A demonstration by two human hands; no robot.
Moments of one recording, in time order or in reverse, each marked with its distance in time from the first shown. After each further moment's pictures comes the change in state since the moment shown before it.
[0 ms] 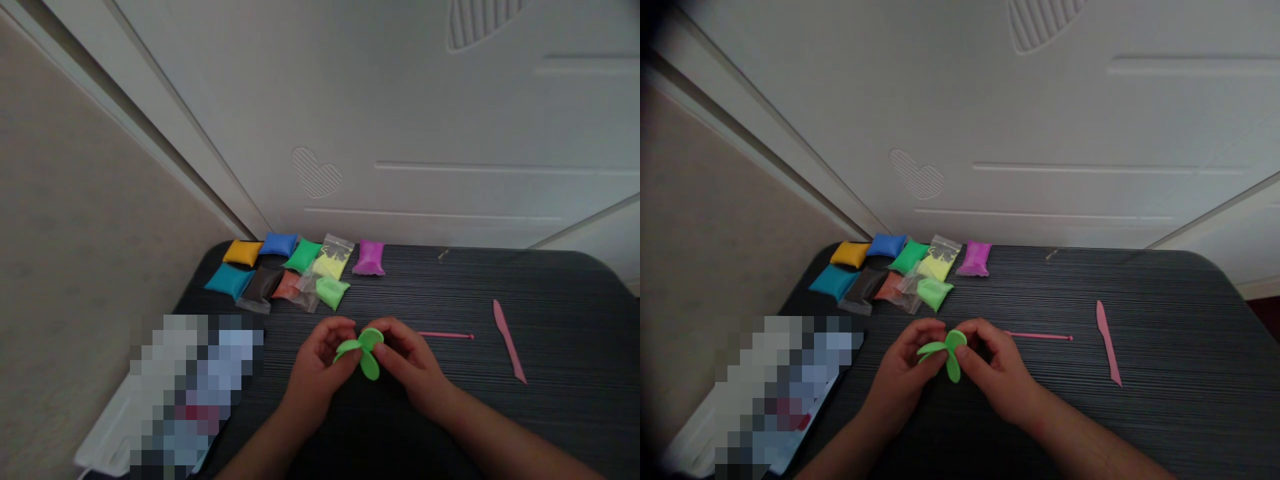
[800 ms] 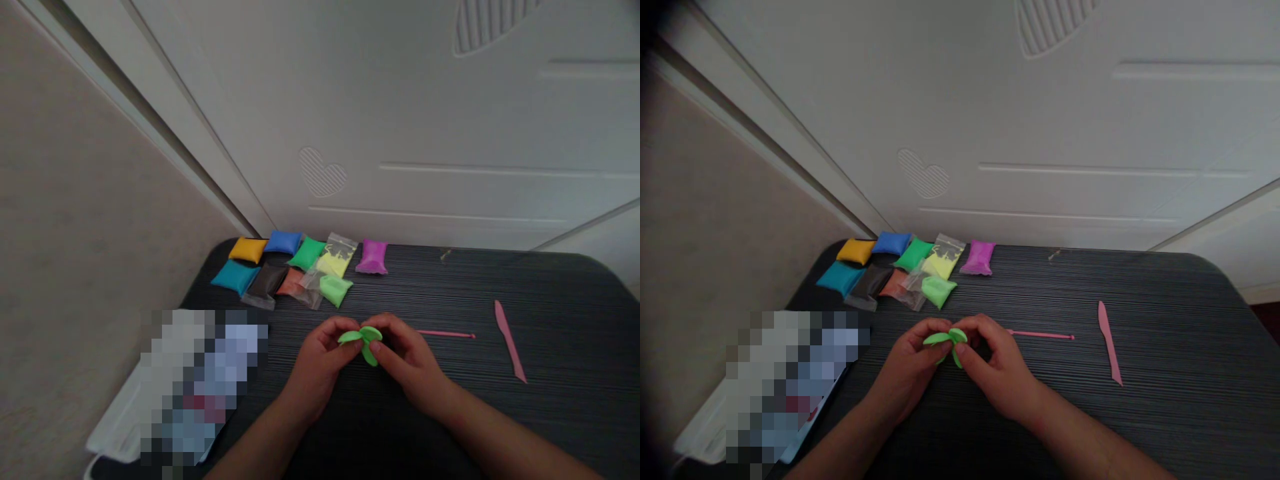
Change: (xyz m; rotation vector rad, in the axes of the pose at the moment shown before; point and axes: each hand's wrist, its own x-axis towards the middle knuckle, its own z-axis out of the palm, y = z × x) left_hand 0.007 -0.006 -0.001 -0.299 -0.098 -0.157; right_hand 0.002 0.000 0.001 -0.082 -0.037 -0.036
